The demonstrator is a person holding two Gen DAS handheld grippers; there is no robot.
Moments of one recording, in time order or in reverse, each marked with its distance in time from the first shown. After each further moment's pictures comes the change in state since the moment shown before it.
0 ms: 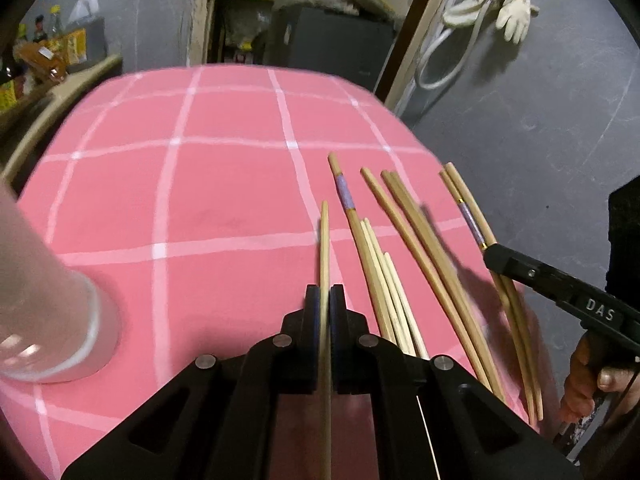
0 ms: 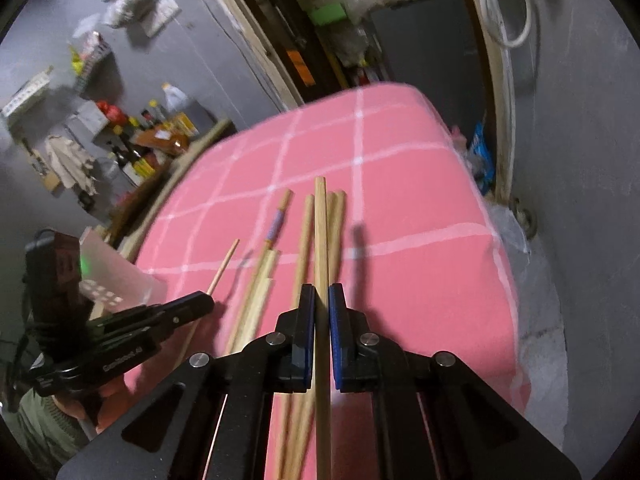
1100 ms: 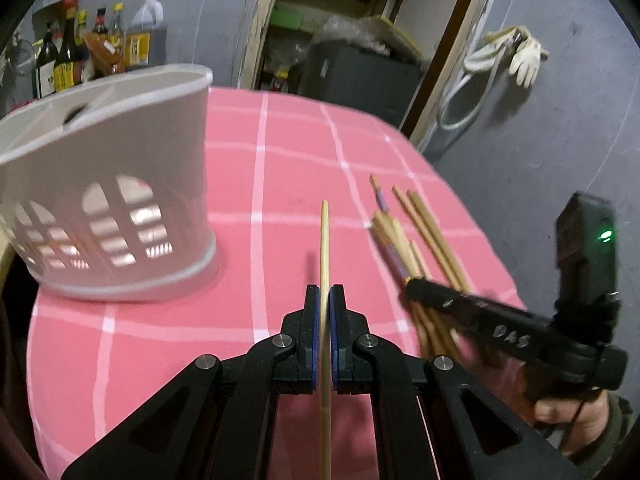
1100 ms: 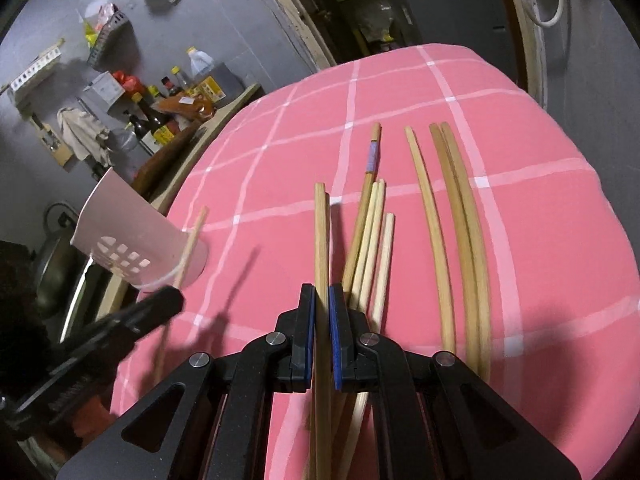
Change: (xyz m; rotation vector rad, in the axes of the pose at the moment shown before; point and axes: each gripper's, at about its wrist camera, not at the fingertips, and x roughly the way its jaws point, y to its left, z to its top) left arm -0.069 0.019 -0.045 -0.103 -0.100 0.056; right arm 0.048 0.063 -0.038 0.006 0.098 0.052
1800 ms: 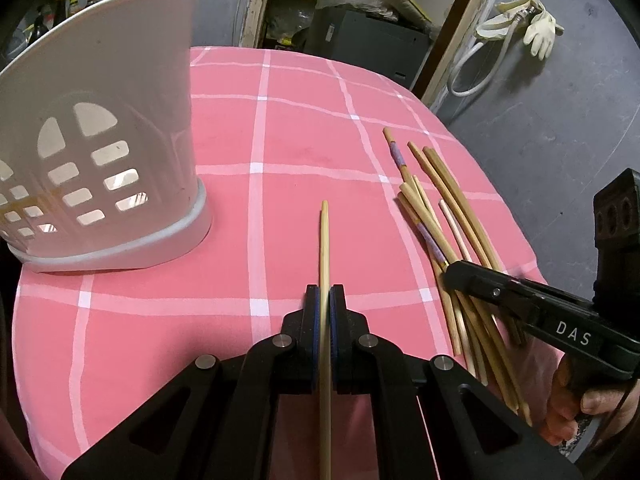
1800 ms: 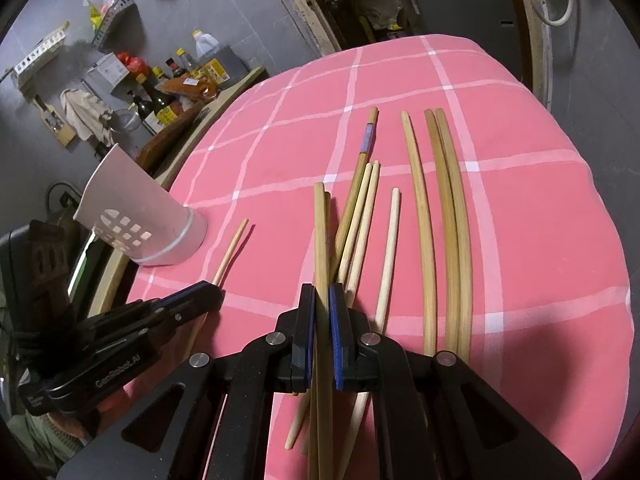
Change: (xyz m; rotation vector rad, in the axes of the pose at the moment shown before) left arm 0.019 0.009 -0.002 0.000 0.119 0.018; right arm -0.007 0.001 -0.005 -0.038 0.066 0.000
